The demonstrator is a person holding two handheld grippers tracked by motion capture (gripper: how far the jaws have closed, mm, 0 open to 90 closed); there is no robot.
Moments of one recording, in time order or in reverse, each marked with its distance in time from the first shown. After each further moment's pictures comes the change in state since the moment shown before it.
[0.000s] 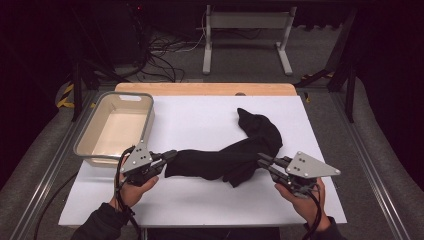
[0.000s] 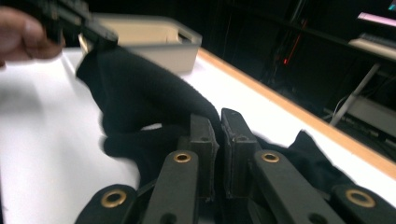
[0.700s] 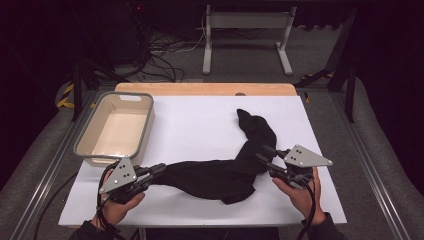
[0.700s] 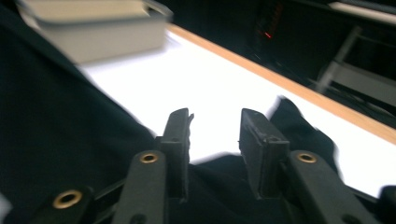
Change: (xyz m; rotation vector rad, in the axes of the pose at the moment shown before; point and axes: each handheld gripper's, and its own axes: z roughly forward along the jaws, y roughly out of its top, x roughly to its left) left arm -0.017 -0.010 -0.042 0.007 0.001 0.008; right arm -0.023 -0.027 0.025 0.089 -0.090 0.079
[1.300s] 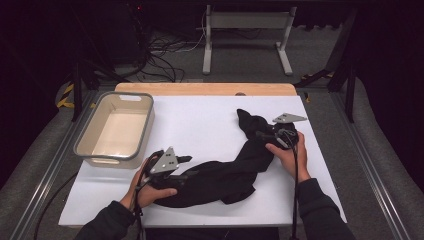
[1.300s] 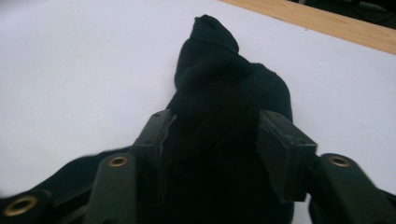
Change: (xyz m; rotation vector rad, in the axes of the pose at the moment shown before) left arm 0.003 0.010 0.107 0.198 -0.184 0.057; right arm -0.096 -0.026 0.105 0.276 -0.083 0.213
